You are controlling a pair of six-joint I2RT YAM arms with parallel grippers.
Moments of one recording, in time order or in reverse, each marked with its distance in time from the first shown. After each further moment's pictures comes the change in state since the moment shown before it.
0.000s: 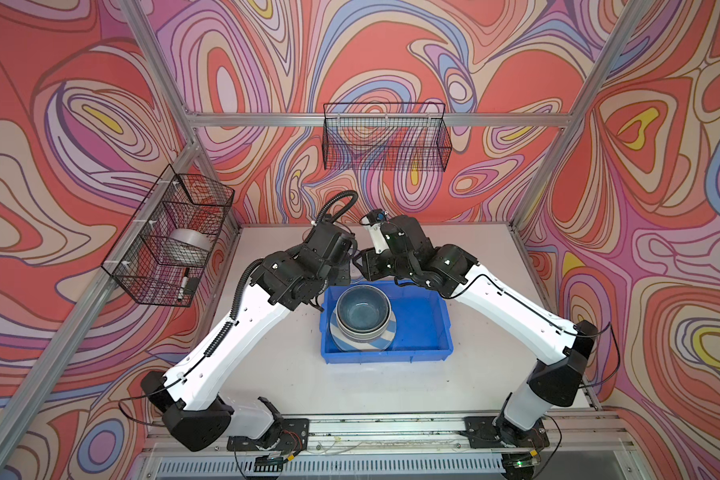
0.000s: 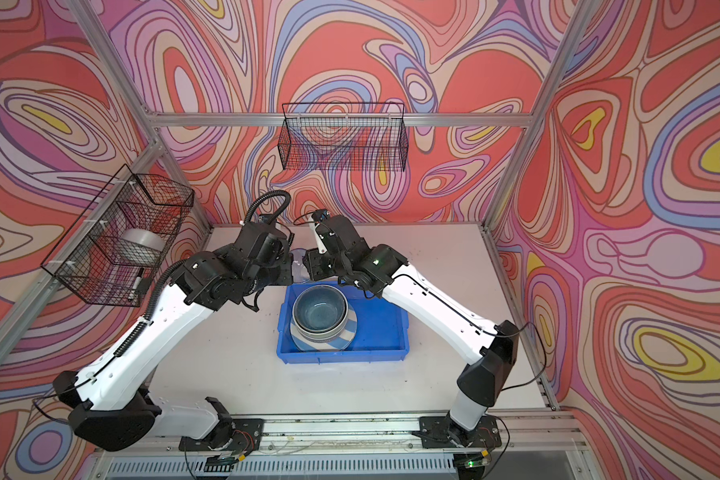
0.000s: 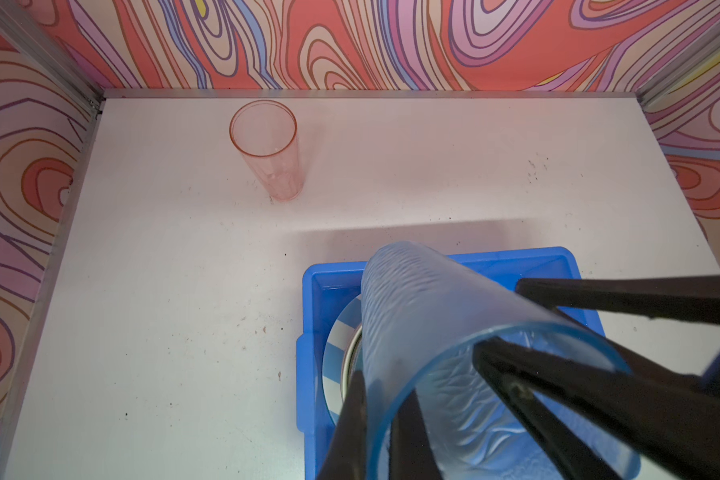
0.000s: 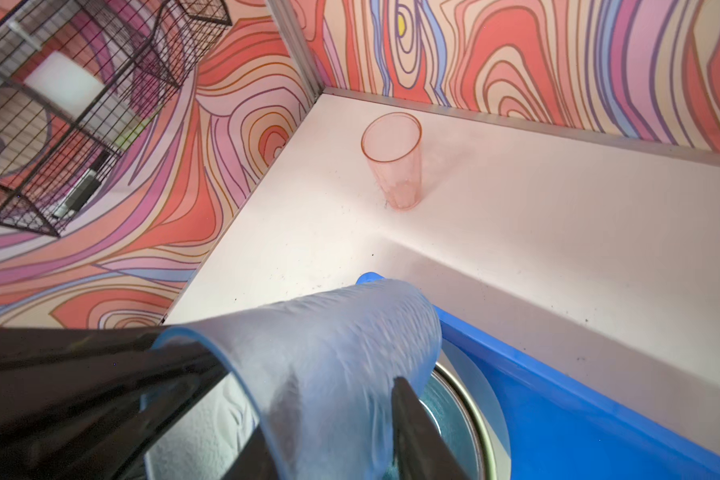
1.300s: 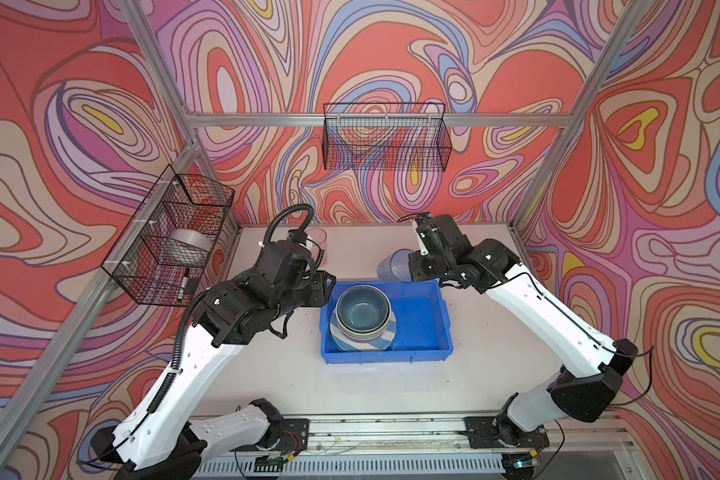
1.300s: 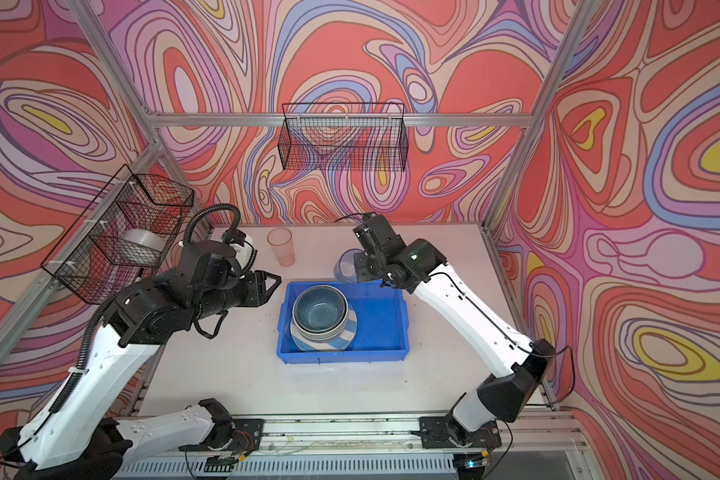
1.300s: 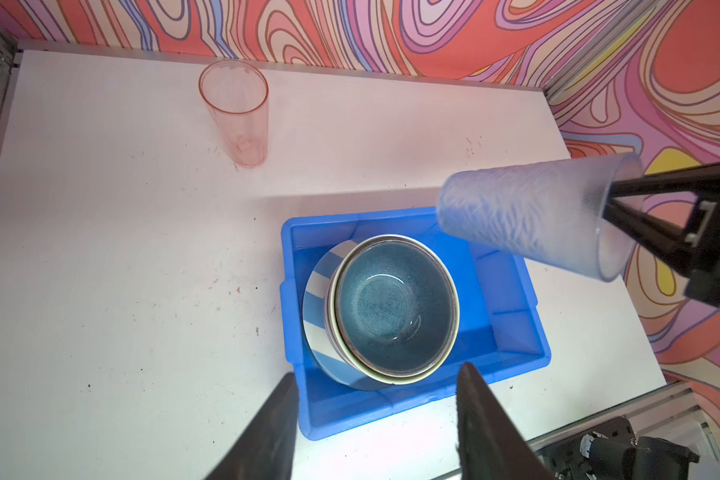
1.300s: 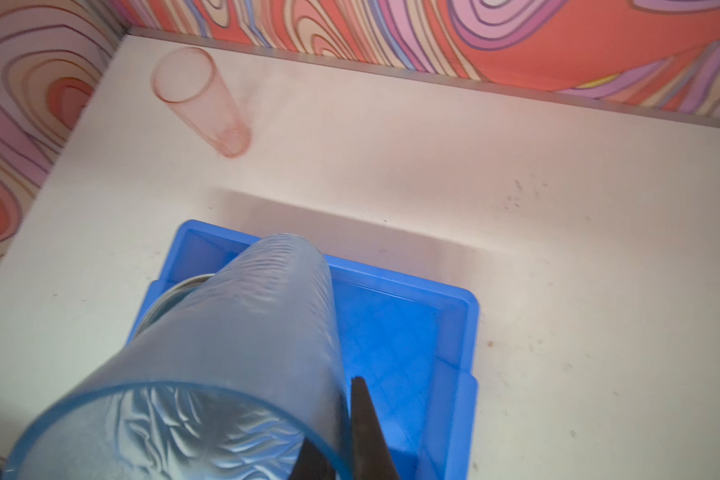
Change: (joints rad) left arm 0.092 -0.267 -0.131 -0.051 0.233 0.009; right arm -0.167 -0.153 -0.064 -0.367 0.216 -0.037
